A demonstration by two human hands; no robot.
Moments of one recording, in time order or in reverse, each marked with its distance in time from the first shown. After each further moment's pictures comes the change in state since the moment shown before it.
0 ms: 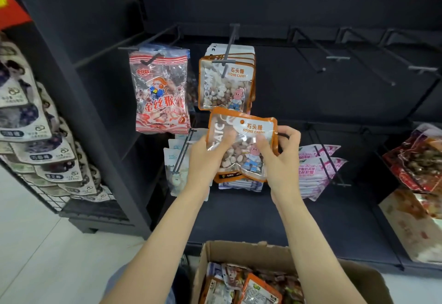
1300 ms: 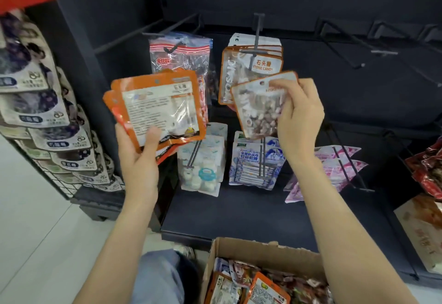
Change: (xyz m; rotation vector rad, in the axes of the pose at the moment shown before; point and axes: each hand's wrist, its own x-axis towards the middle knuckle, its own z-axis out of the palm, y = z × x) left_hand -0.010 -0.008 -0.114 -0.172 0.376 0.379; right_hand 0.055 -0.030 0.033 -0.532 0.189 -0.651
